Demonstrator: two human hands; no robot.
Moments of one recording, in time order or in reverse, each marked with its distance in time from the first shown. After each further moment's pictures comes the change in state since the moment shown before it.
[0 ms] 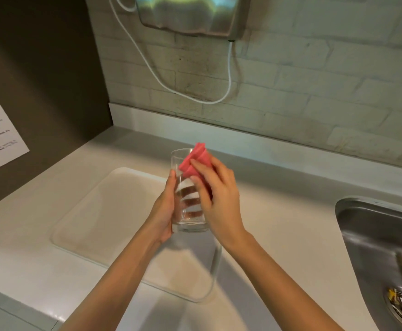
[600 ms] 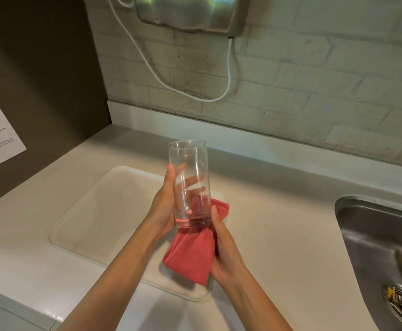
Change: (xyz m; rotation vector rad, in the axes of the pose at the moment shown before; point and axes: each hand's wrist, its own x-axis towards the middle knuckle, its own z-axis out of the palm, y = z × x) left_hand 0.002 0.007 0.007 0.067 0.028 0.087; right_hand -0.069 0.010 0.013 1.550 -0.026 1.168
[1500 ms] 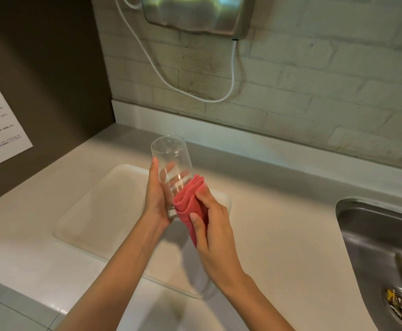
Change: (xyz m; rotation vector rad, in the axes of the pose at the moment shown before) left_hand -0.001 0.013 -0.006 -0.315 0.196 -0.090; right_hand -0.022 -0.001 0.020 -1.426 -0.082 -0.861
